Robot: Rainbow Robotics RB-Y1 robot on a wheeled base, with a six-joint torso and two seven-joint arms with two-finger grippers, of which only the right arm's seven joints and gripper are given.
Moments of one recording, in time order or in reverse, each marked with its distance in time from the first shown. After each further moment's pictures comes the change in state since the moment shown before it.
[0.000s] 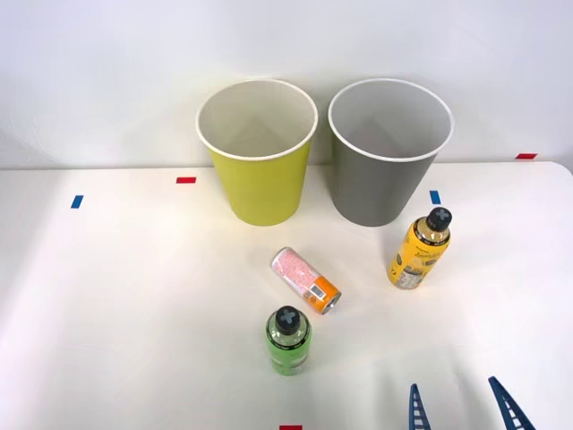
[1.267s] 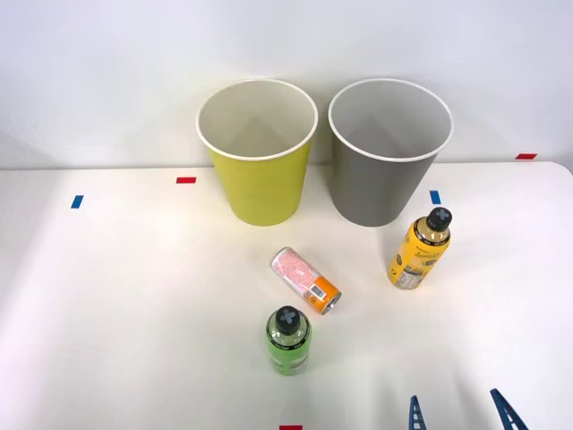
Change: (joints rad) arm 0.039 0.002 0.013 -0.001 -0.004 -0.022 0.024
